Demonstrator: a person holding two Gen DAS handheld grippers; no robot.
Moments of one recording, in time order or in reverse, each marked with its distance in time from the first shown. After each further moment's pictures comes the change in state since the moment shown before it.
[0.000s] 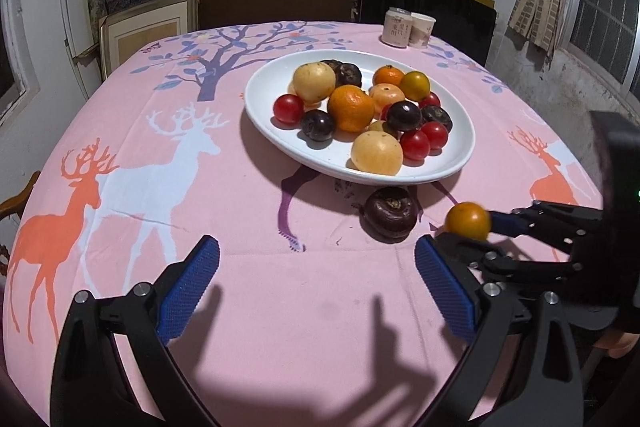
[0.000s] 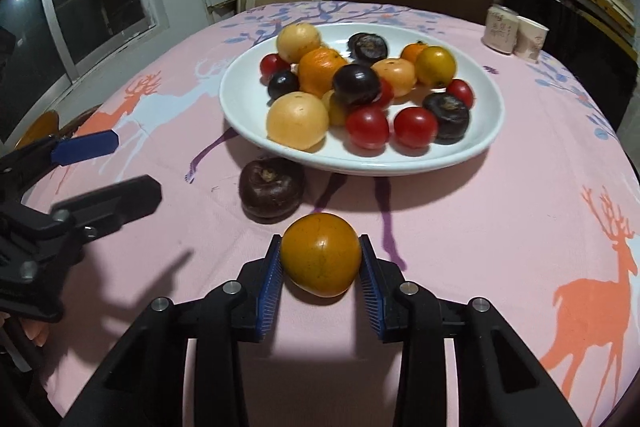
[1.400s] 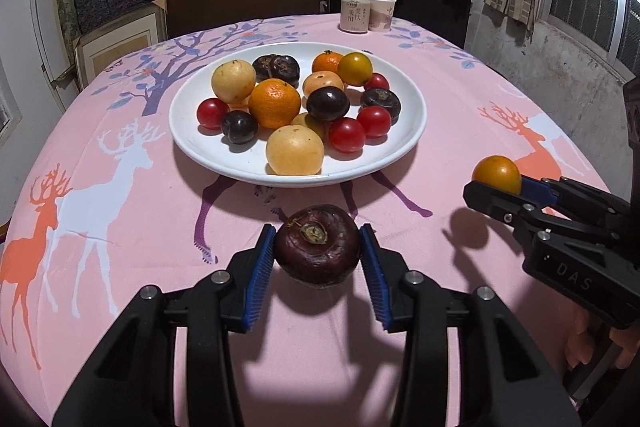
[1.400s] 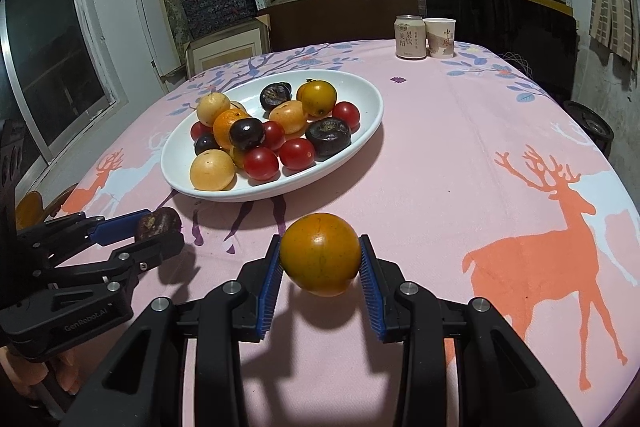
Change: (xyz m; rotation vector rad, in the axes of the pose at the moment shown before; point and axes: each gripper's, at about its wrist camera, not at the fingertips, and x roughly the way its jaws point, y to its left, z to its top) left arm 0.014 -0.055 -0.001 0.081 0.002 -0.029; right arm -0.043 -0.056 -0.025 0.208 -0.163 -0.068
